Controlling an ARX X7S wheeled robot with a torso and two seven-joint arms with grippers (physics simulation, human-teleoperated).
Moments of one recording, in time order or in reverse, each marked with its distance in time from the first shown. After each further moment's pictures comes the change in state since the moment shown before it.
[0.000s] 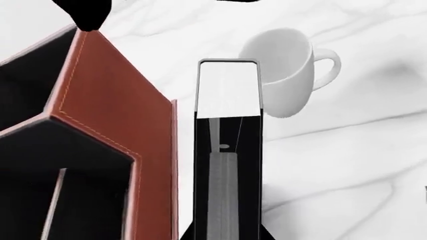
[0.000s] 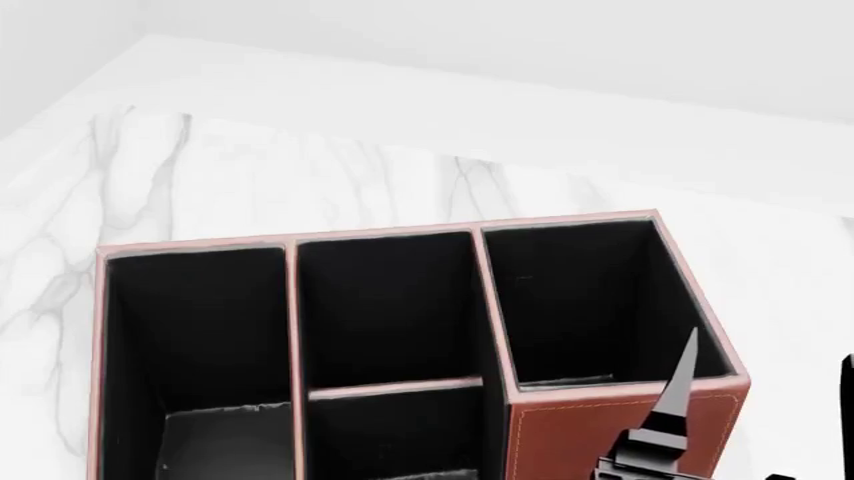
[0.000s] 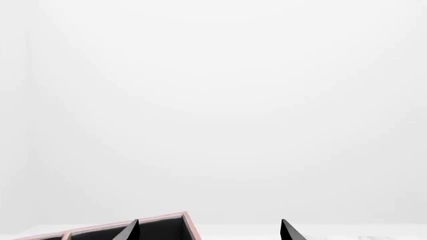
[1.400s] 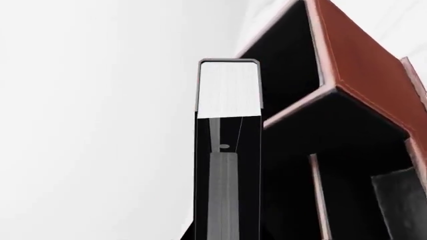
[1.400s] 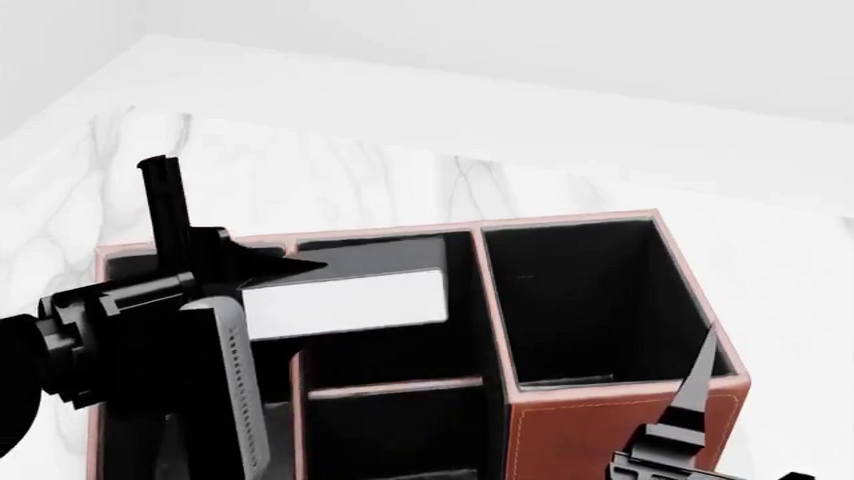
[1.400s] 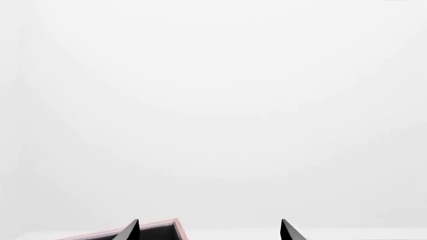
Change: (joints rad) left arm -0.273 0.113 0.195 -0.693 0.549 0.631 0.011; right arm 0.000 0.019 0.011 -0.003 0.012 -0.011 0.022
